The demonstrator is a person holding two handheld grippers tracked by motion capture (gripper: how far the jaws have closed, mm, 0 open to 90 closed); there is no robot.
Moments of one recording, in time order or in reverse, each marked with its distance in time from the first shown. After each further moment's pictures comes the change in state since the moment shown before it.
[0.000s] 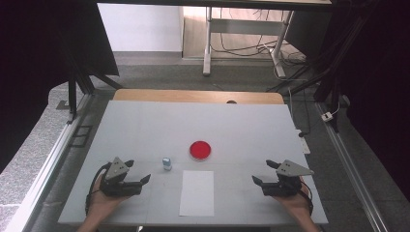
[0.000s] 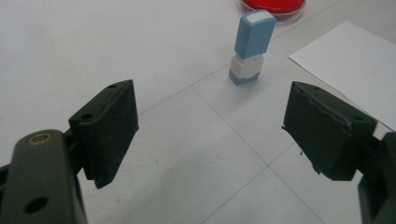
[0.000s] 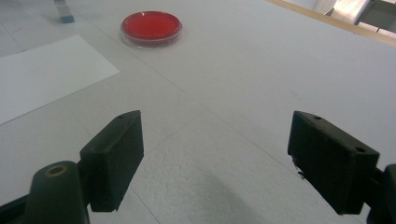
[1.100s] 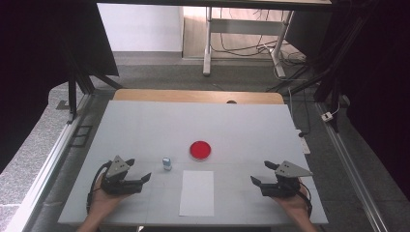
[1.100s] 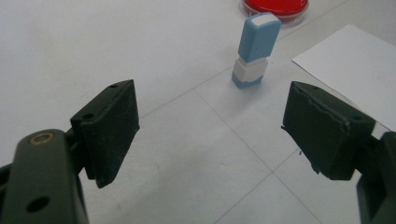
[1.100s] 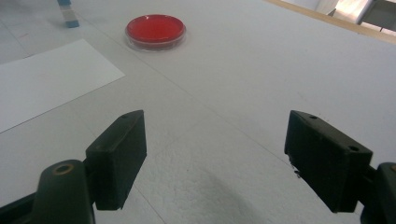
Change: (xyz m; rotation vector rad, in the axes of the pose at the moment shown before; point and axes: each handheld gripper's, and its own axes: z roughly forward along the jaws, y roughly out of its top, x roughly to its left) left arm 0.003 0.002 0.004 -0.004 -0.005 -0.010; right arm 0.005 -0.001 0.002 -0.009 0.015 0.005
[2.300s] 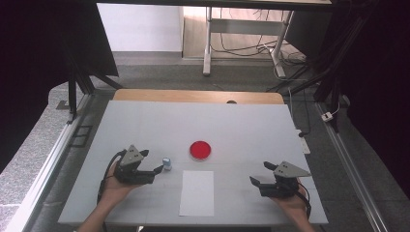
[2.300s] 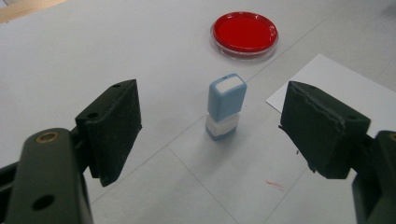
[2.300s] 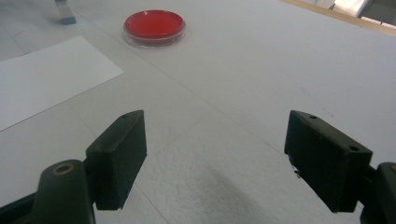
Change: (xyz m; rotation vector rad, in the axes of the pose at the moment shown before) left arm -0.010 0.041 0.021 -0.008 -0.072 0.075; right arm 0.002 -0.002 0.003 0.015 -0.009 0.012
